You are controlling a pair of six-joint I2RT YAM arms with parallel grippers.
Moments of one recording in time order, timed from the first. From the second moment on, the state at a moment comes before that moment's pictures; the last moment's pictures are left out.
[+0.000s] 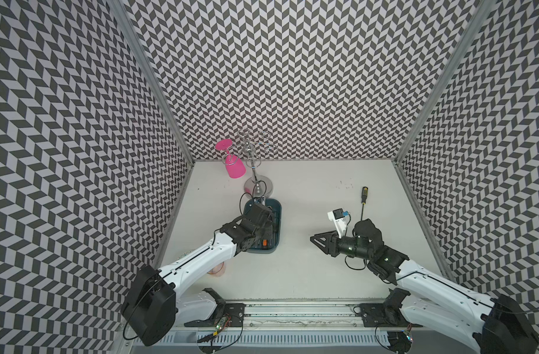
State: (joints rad) left arm -0.65 1.27 0.82 -0.48 -0.21 -0.52; right arm 0.69 0.96 0.45 0.13 -0.43 0.65
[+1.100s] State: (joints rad) left arm -0.65 1.56 0.91 -0.45 -0.20 -0.50; right arm 0.69 0.99 0.43 0.13 -0.41 0.65
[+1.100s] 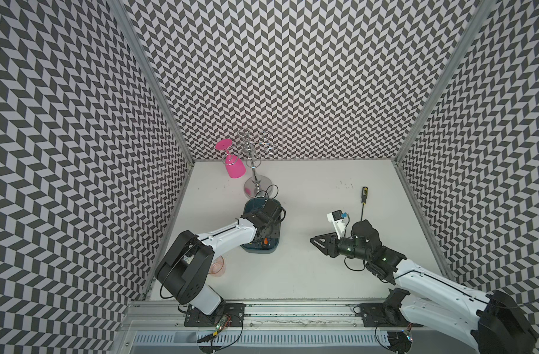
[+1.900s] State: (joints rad) left arm -0.65 1.20 0.82 -0.44 -0.13 -0.54; right arm 0.69 1.02 0.55 0.02 -0.26 0.65
